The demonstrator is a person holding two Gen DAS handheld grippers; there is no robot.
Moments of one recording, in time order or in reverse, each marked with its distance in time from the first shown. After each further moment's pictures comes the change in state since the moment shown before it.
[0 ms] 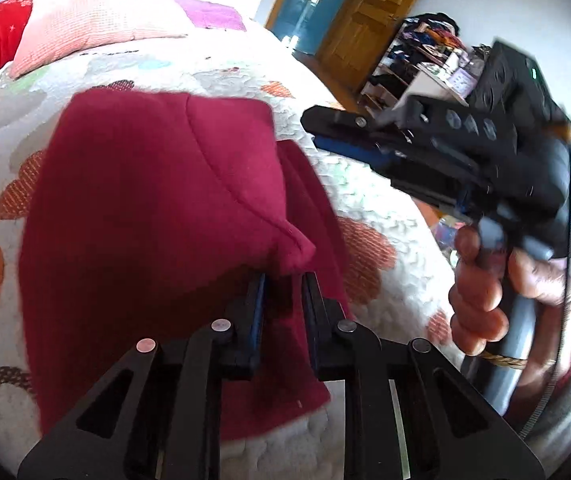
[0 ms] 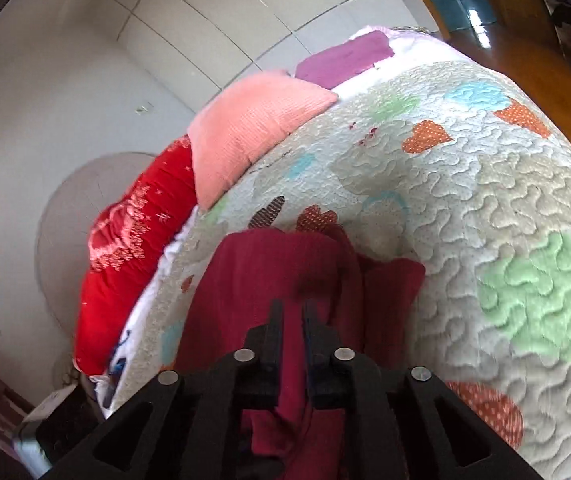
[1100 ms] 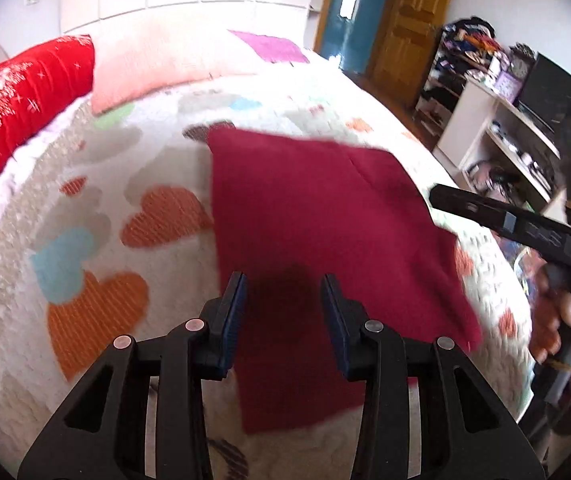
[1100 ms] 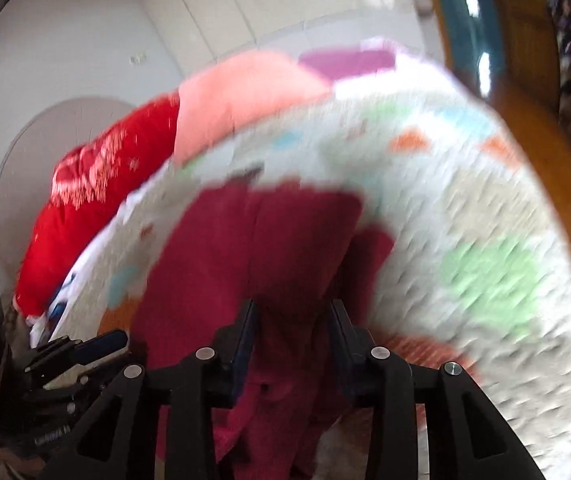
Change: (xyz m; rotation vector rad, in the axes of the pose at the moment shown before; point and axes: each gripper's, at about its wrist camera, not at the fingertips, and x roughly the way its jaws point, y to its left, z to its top) left arm -0.045 0.051 0.010 0.026 -0.106 0.273; right arm -0.009 0.031 -0.037 -0.236 0.003 -0.238
